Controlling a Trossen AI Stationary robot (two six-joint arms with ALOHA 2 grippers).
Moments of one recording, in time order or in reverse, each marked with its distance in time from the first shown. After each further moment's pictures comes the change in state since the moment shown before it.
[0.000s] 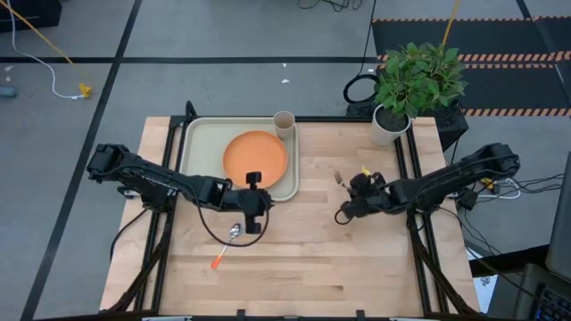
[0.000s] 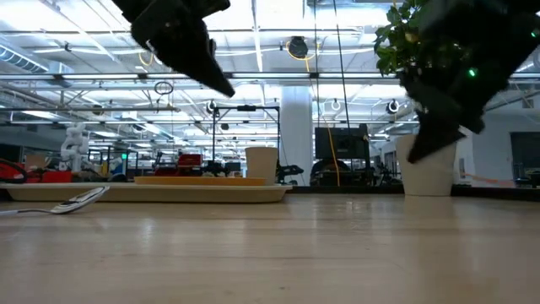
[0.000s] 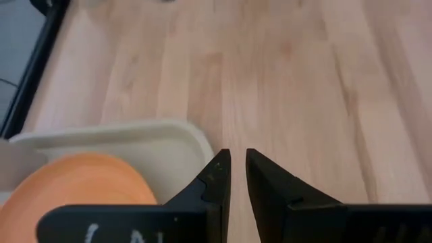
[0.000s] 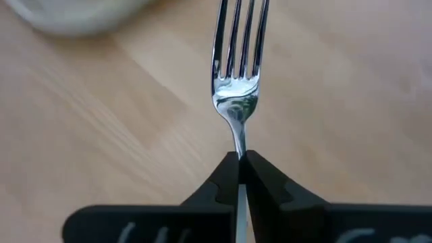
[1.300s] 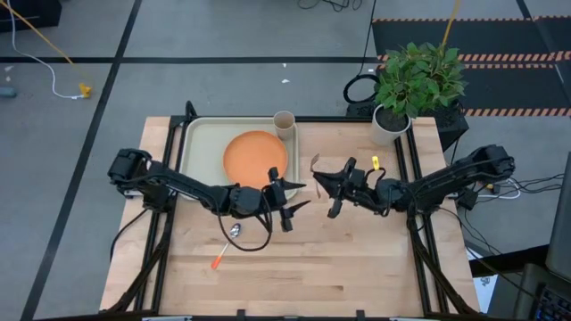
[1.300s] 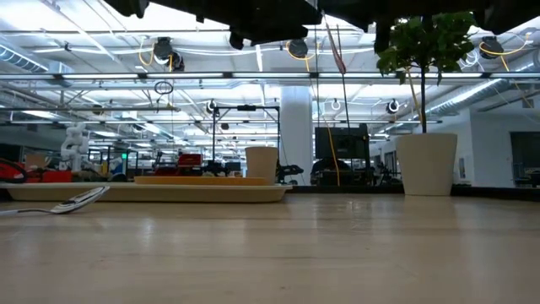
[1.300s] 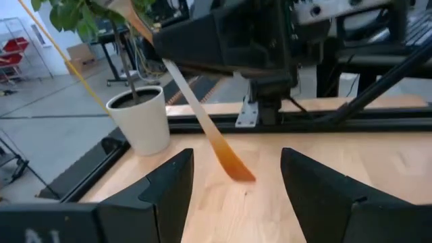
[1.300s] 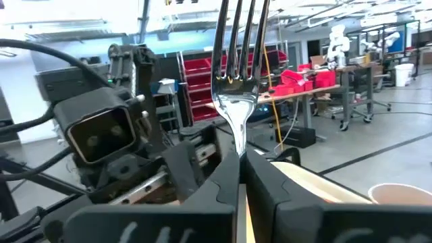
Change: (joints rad) left arm -0.005 0.209 -0.001 0.890 -0.159 0.096; right arm 0.007 0.085 0.000 1.413 0.021 -0.846
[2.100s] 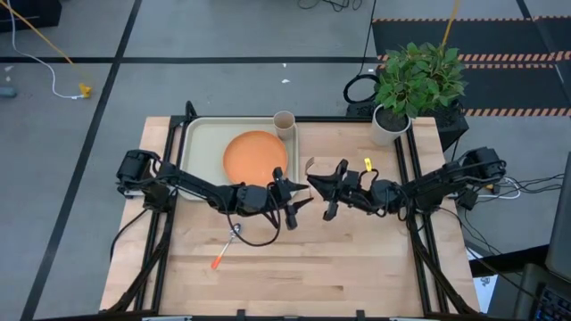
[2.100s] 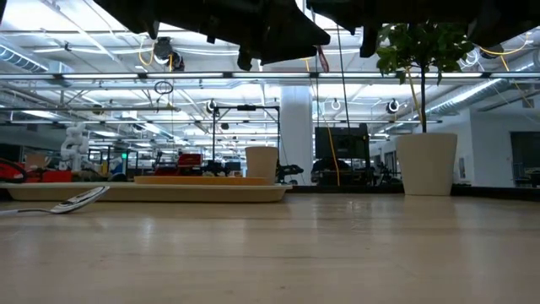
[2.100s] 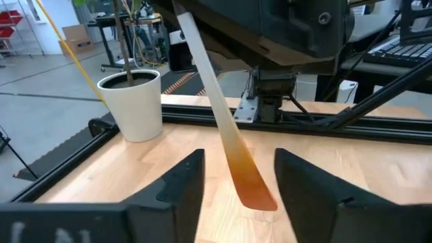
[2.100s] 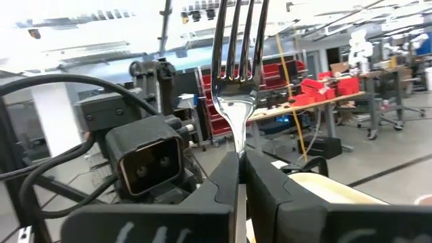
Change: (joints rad) left arm 0.037 0.072 0.000 0.056 0.045 -0.112; right arm -0.028 0.121 0.000 0.192 -0.095 0.034
